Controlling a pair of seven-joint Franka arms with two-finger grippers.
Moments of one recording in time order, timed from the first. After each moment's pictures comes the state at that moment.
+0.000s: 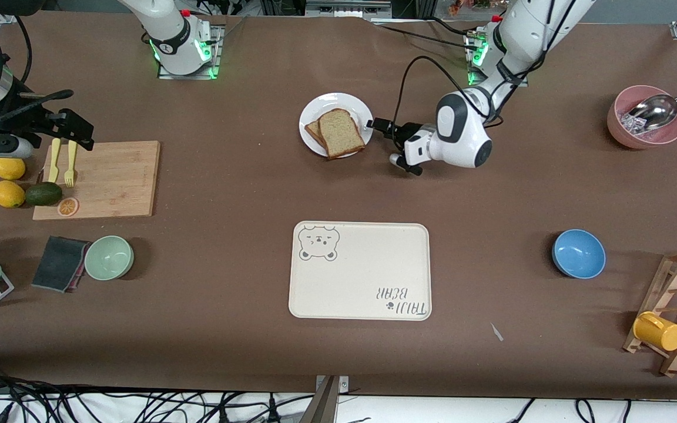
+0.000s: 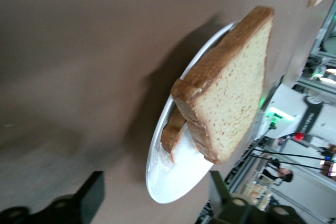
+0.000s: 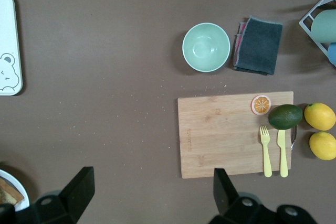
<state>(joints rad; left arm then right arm) -0.14 0.50 -0.48 -2.30 -1.11 2.28 0.61 0.14 -0.02 -0.04 -1.66 -0.06 1.64 0.11</state>
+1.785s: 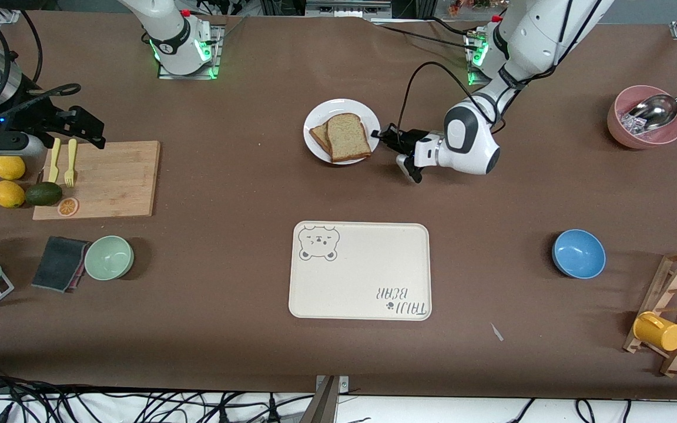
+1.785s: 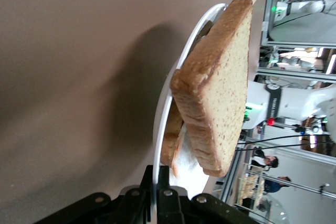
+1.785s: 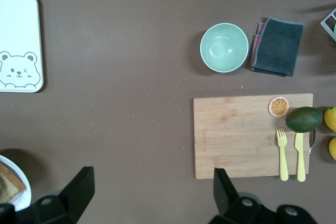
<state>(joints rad) -0.02 0.54 -0.47 -2.28 -1.22 2.17 0.96 0.14 -0.02 -0.03 -1.66 -0.01 1.64 0.11</state>
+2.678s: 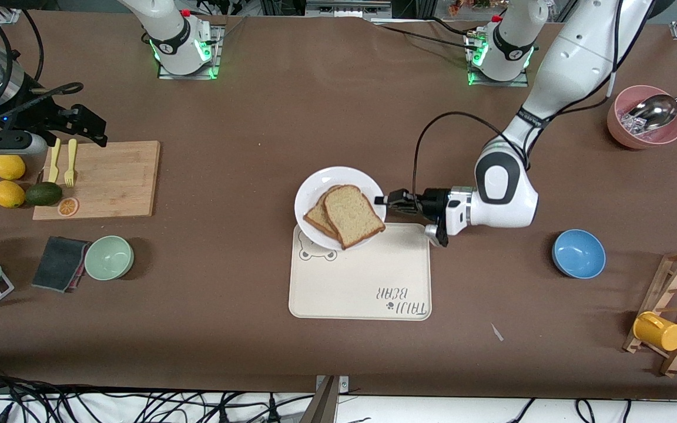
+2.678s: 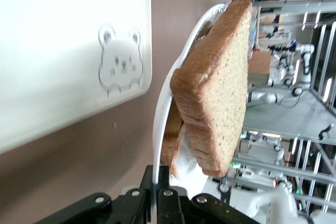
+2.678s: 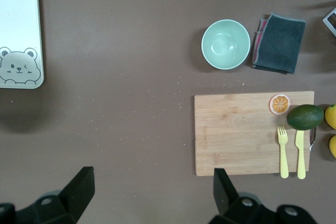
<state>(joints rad) 0.02 0.71 -0.39 -1.77 -1.22 2.12 0.69 0.14 -0.02 -0.02 -1.66 -0.01 1.63 0.11</state>
